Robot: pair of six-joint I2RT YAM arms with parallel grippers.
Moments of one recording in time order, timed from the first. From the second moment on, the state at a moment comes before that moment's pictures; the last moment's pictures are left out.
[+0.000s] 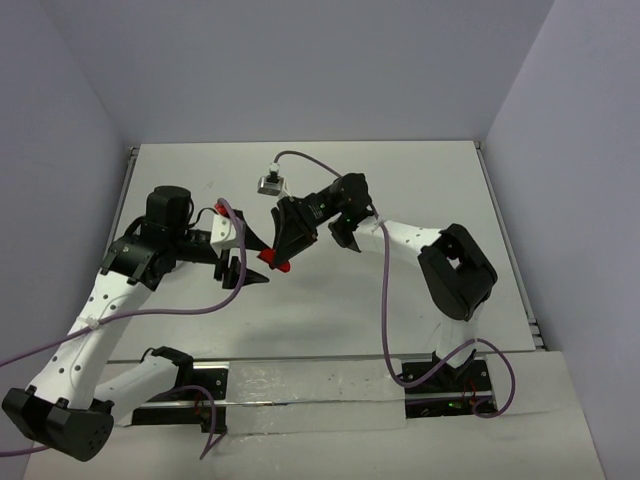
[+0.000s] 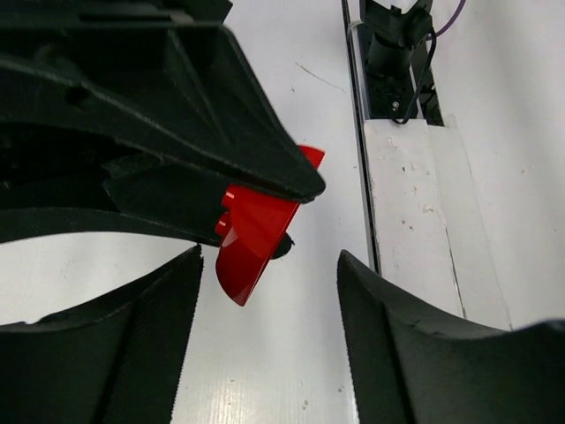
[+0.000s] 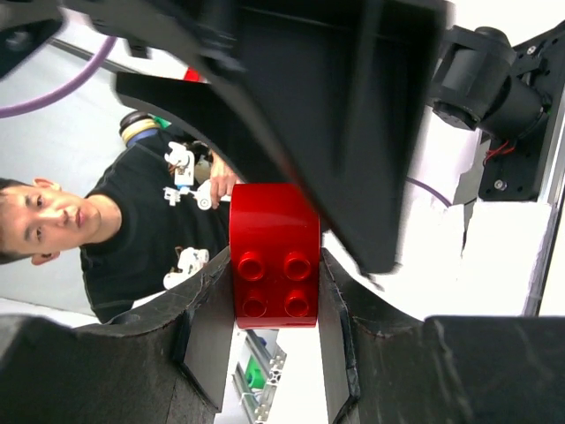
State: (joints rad) left arm -0.39 0.99 1.10 -0.76 1.10 0.66; right arm 0.72 1.83 1.23 1.16 -1.48 1.63
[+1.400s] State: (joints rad) left arm -0.38 0.95 1.12 -0.80 0.92 0.58; right arm 0.69 1.84 1.22 1.04 -1.47 1.57
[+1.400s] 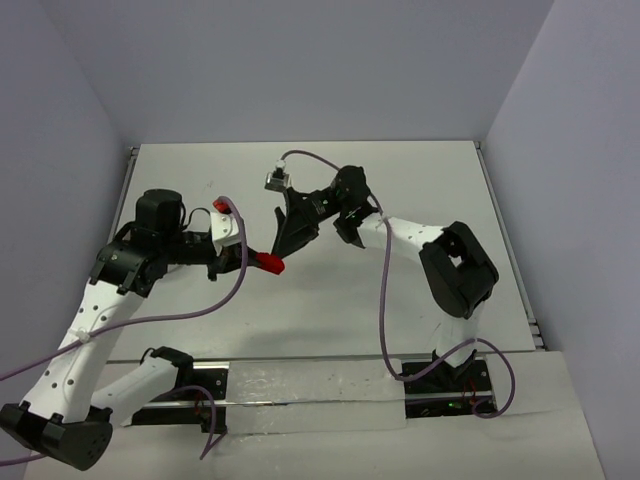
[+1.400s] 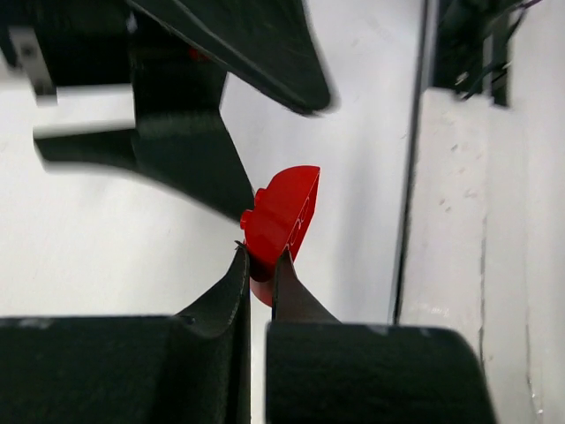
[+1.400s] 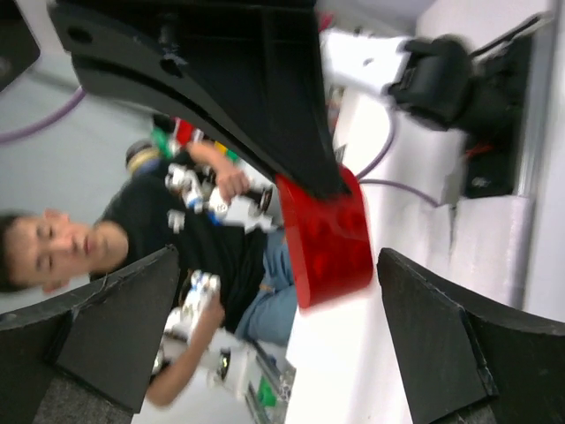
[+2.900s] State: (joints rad) left arm 0.19 1.19 1.09 -0.86 0.14 1.26; right arm 0.53 1.80 1.53 -0.60 -0.67 0.27
